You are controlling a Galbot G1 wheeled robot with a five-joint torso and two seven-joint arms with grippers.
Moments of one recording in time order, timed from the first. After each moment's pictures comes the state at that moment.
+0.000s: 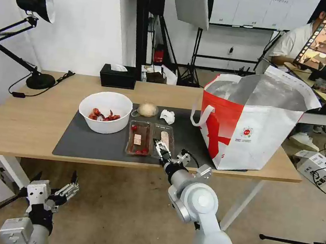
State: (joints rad) left arm 1.90 -1.47 -0.66 -2.39 -0.17 0.18 -0.21; right arm -1.08 1.53 0.15 1.96 1.43 -0.25 0.69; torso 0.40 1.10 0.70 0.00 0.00
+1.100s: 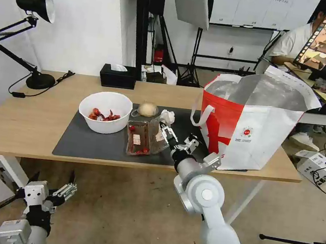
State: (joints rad) left arm 1.91 -1.48 -0.67 -2.39 -0.16 0.16 -0.22; right arm -1.01 1.48 0.13 2.00 1.34 -0.26 0.55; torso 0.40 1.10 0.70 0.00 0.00
